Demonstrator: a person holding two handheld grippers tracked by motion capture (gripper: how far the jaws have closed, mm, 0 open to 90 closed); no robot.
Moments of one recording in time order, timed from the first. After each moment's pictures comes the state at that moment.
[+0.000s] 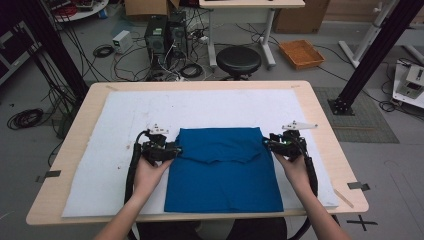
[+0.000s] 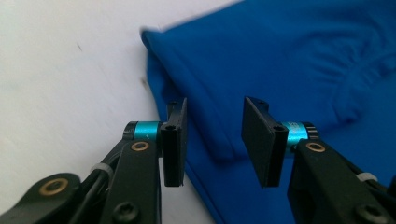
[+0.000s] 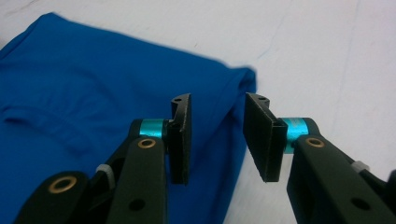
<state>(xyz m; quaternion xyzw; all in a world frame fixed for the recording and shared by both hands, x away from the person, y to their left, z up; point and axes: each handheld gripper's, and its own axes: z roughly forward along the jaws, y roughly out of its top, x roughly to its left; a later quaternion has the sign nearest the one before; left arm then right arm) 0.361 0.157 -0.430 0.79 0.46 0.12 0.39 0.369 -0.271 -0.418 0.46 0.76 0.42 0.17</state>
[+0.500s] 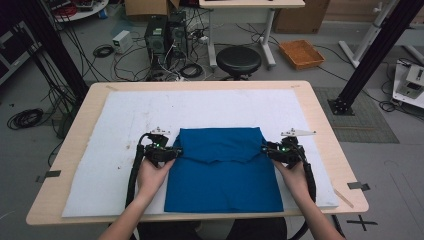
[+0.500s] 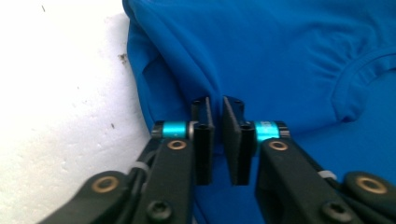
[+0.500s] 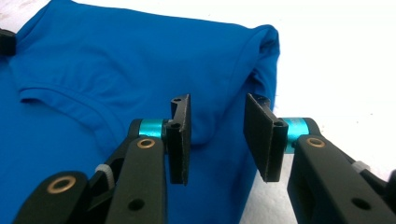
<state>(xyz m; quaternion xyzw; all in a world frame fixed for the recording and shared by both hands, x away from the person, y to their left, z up) 0.369 0.153 -0.441 0.77 0.48 0.08 0.40 0.363 -0.271 -0.436 0.48 0.76 0.42 0.13</state>
